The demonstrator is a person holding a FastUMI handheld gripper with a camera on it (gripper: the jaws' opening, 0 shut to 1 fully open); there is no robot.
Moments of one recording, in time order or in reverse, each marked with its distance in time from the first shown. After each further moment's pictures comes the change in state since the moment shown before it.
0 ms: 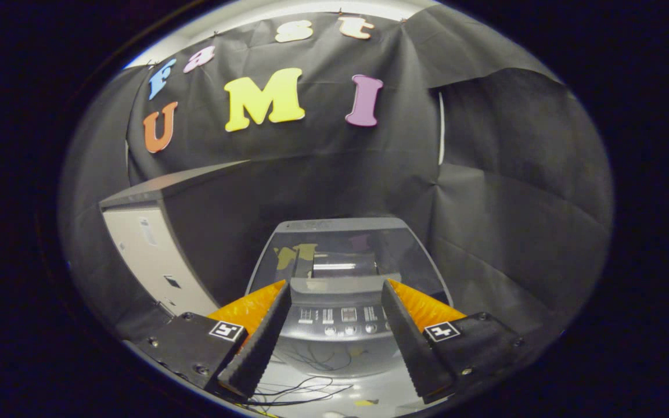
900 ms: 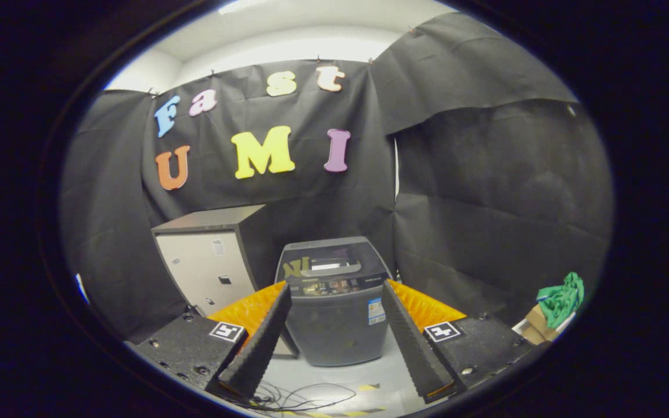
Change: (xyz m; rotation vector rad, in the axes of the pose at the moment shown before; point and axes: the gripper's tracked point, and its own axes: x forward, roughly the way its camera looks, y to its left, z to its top) arm -0.288 -0.023 -0.012 0.001 -0.190 -0.070
